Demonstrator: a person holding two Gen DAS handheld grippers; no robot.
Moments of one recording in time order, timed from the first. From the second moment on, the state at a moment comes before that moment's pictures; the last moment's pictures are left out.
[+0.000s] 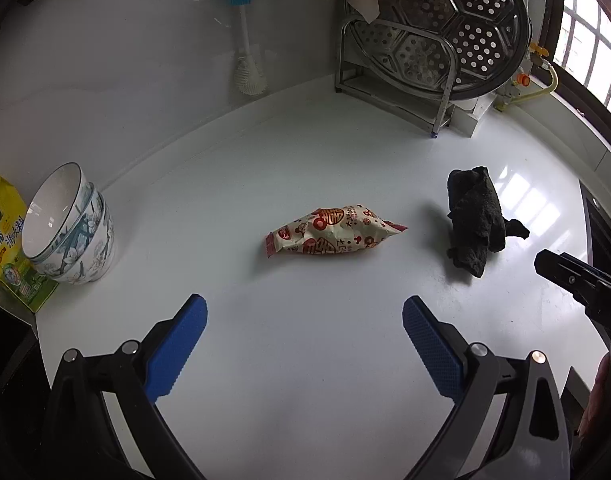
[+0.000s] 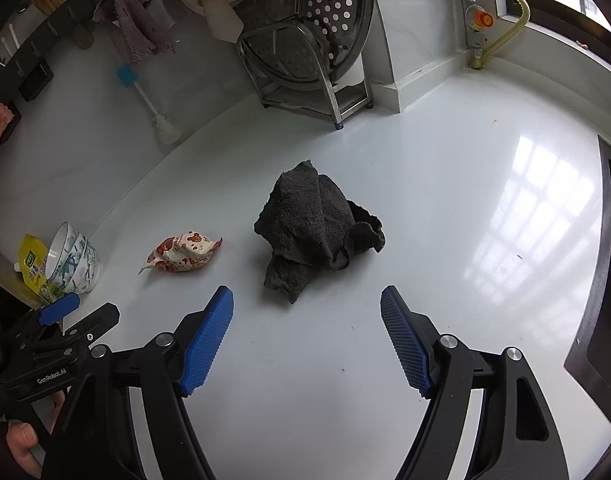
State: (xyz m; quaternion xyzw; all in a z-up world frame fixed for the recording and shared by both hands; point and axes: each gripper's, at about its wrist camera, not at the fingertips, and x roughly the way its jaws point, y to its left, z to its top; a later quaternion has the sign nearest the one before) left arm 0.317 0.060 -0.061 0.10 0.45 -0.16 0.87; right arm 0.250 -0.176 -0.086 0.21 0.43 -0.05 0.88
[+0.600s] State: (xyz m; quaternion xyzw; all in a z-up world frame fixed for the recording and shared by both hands) left arm 0.371 0.039 -0.083 0.11 0.42 -0.22 0.88; right arm 0.322 -0.173 -0.109 0.17 0.45 -0.08 0.87
